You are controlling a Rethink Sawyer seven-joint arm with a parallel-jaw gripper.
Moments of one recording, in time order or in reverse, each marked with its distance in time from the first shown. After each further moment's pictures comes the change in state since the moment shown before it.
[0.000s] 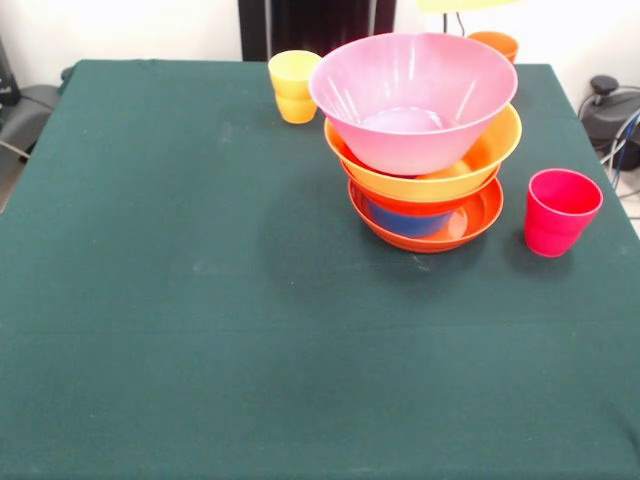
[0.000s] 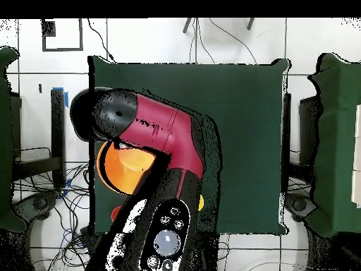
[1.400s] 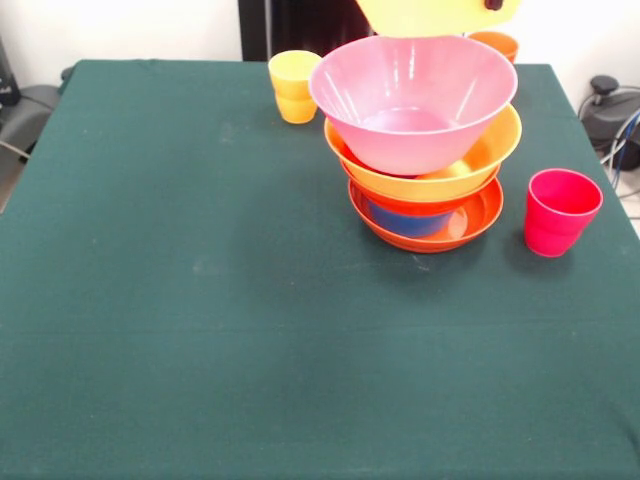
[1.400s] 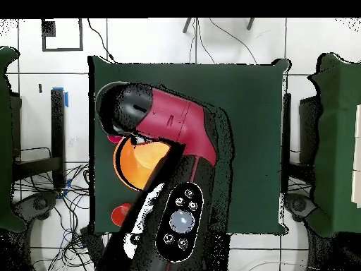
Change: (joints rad) arm -0.053 0.052 0.016 -0.045 -0.084 0.000 0.000
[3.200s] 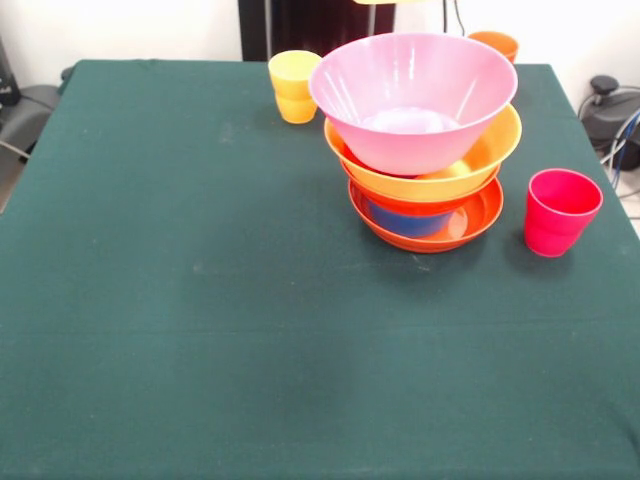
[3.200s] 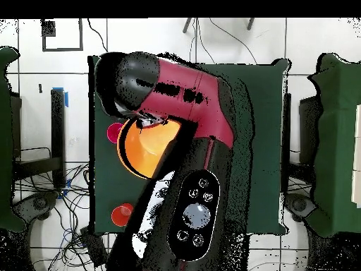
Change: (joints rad) arm -0.052 -0.003 0.017 -0.181 -0.058 0.131 0.000
